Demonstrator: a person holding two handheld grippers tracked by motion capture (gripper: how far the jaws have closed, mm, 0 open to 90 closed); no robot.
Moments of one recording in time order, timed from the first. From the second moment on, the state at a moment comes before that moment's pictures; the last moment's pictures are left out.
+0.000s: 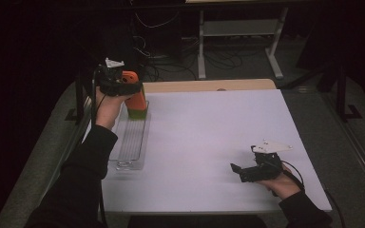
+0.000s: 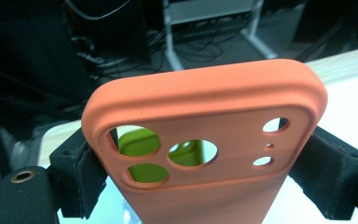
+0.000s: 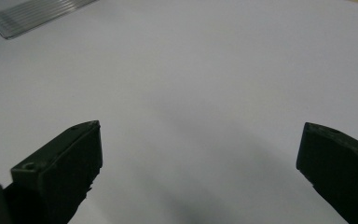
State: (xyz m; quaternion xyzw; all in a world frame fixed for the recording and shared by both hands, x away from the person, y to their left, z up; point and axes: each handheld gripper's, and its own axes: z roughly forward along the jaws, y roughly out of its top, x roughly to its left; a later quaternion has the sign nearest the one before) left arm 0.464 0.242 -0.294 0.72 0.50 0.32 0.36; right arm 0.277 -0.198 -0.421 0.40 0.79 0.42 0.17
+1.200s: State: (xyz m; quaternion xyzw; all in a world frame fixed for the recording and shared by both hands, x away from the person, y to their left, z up) left arm 0.487 0.244 -0.366 0.70 0.56 0.30 0.32; right arm 0.276 -0.198 -0.421 0.40 0.79 0.42 0.17
